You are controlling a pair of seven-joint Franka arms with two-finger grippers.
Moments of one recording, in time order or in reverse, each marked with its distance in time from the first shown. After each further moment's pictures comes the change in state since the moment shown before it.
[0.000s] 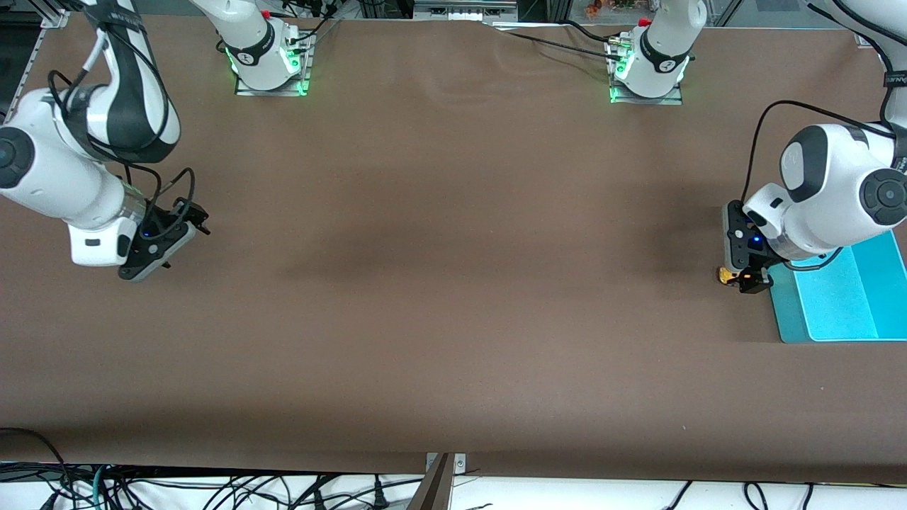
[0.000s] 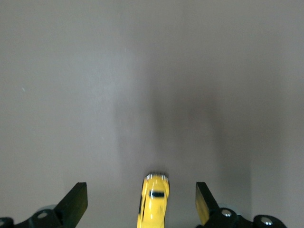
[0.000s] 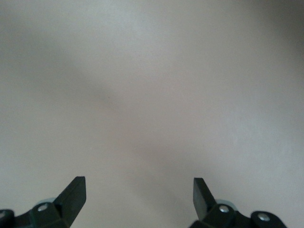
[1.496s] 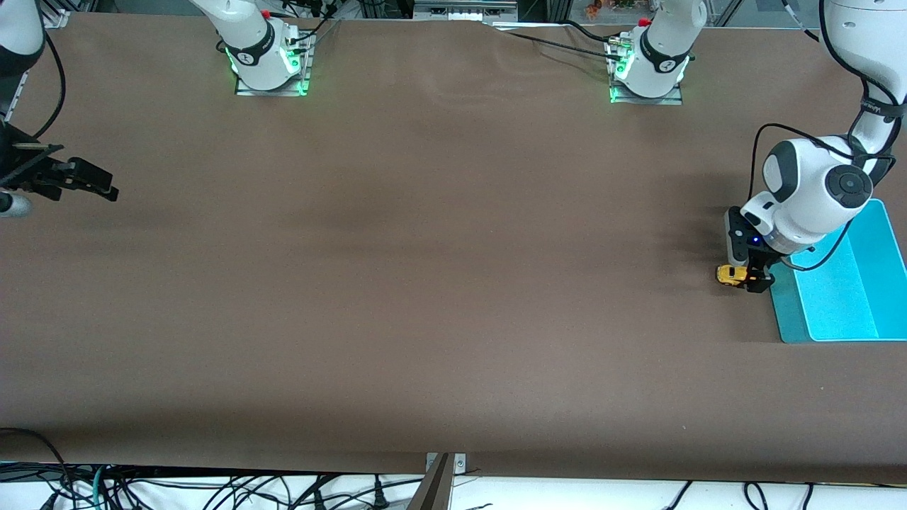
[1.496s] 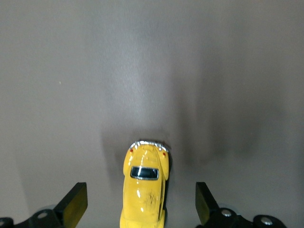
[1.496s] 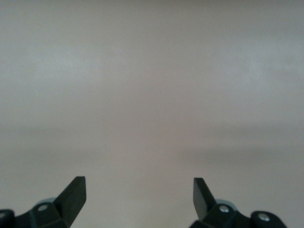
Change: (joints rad) left arm 0.100 0.094 0.068 -0.260 0.100 0.539 0.100; right arm 0.003 -0.143 -0.141 0.178 0.000 -0.272 0.550
